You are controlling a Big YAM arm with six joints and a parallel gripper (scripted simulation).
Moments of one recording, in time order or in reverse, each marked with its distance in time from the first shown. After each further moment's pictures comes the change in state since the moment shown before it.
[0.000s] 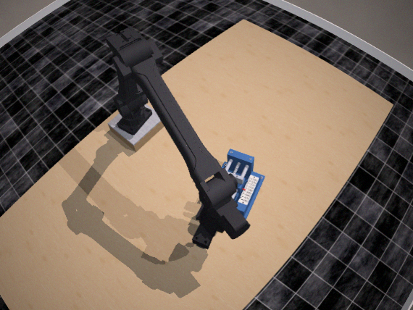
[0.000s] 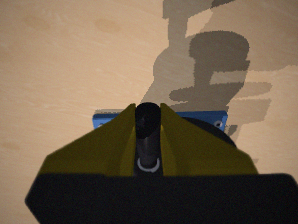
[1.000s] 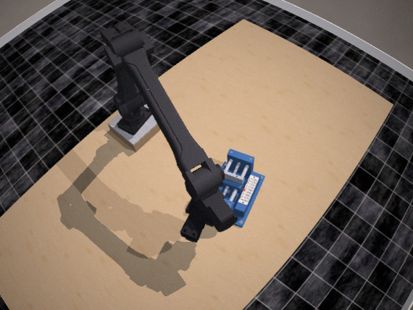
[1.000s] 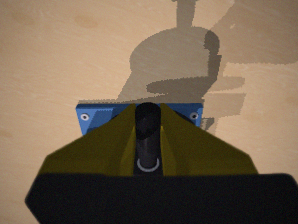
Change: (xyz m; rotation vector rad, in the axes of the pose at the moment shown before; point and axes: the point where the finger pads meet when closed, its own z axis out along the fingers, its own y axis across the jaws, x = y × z) arm 0.000 -0.027 -0.018 -0.031 -0.003 -0.003
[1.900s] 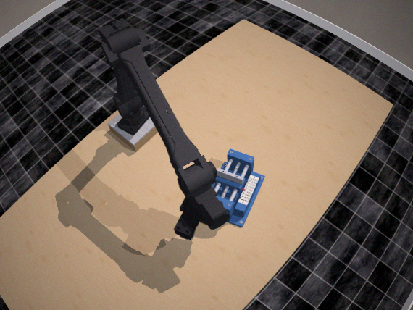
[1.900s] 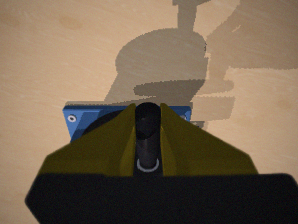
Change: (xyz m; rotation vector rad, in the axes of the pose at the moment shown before) arm 0.000 -0.016 0.004 -0.017 -0.007 -0.004
